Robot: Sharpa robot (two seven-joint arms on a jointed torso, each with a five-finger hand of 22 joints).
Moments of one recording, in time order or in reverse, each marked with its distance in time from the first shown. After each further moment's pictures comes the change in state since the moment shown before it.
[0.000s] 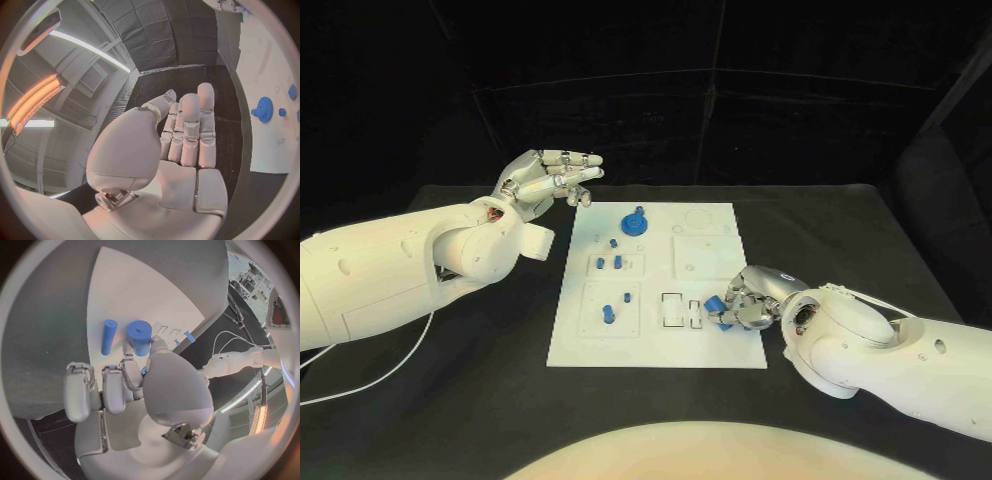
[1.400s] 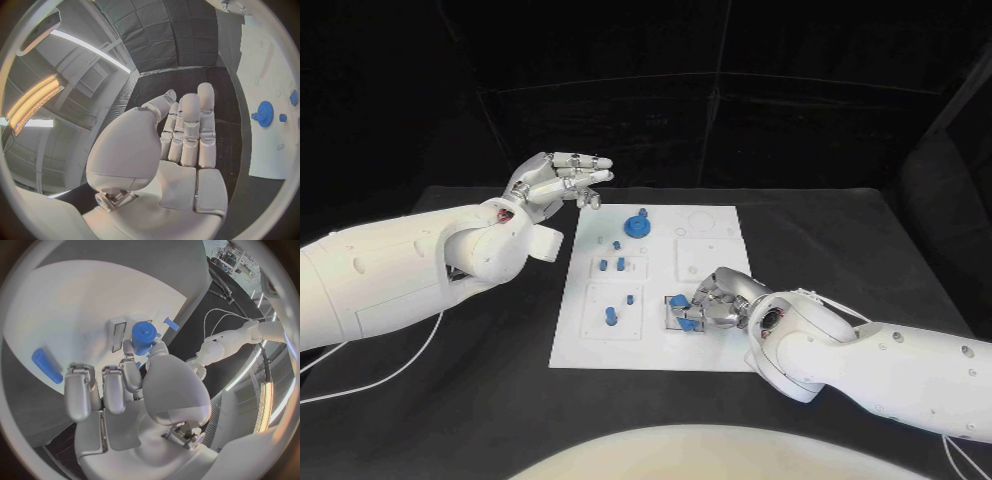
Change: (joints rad) left arm 0.000 0.018 0.000 -0.004 0.000 0.001 -0.003; left_hand 0.000 0.000 0.000 0.000 0.000 0.000 0.000 0.004 -0.001 -0.004 0.004 0.000 0.000 0.000 0.000 0.000 0.000 0.000 0.000 0.000 -0.004 -0.002; right arm 0.005 0.140 0.003 -0.022 0.194 -0.113 0.006; right_hand -0.029 0.048 -0.066 0.006 -0.075 0.016 -0.005 0.026 0.027 0.014 -0.007 -0.013 0.015 0.000 -0.007 0.006 0.000 0.000 -0.003 -0.010 0.005 0.000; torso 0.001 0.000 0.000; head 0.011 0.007
